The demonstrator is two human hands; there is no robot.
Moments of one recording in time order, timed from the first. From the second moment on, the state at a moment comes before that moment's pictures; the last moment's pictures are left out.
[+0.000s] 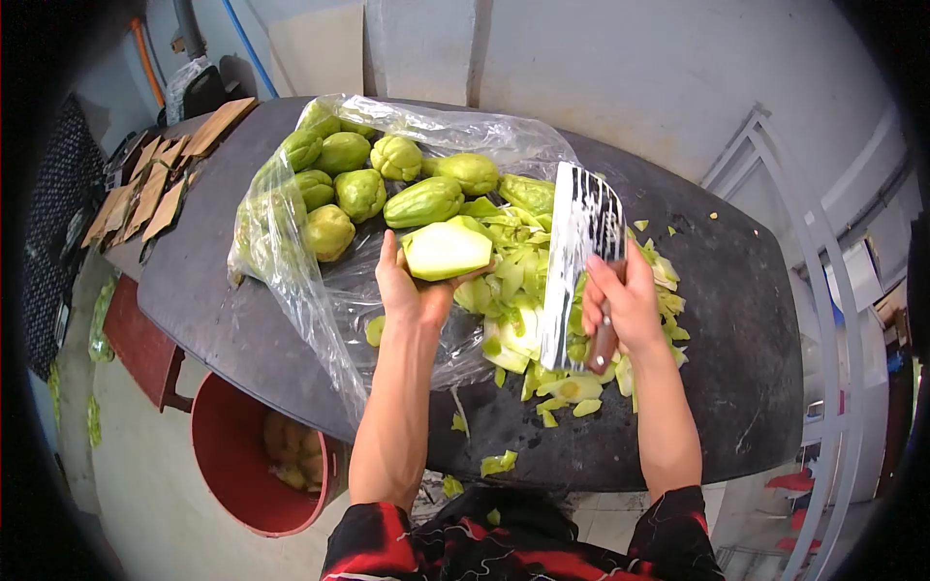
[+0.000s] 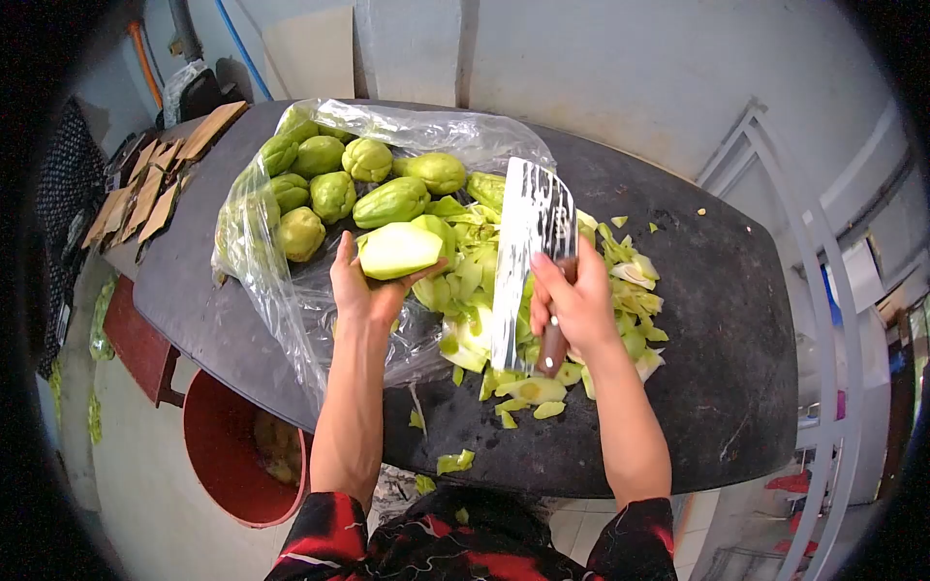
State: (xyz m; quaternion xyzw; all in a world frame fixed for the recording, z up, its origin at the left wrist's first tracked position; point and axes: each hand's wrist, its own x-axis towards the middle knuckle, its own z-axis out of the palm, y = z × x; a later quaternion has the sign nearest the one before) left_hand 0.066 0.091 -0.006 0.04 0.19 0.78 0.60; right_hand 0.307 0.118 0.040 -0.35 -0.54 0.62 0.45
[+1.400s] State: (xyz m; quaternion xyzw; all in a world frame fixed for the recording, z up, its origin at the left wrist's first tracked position) left_hand 0.121 0.084 -0.011 0.05 0.16 0.70 0.70; right_hand 0.351 0.059 -0.009 -0.33 -0.53 0.71 0.33
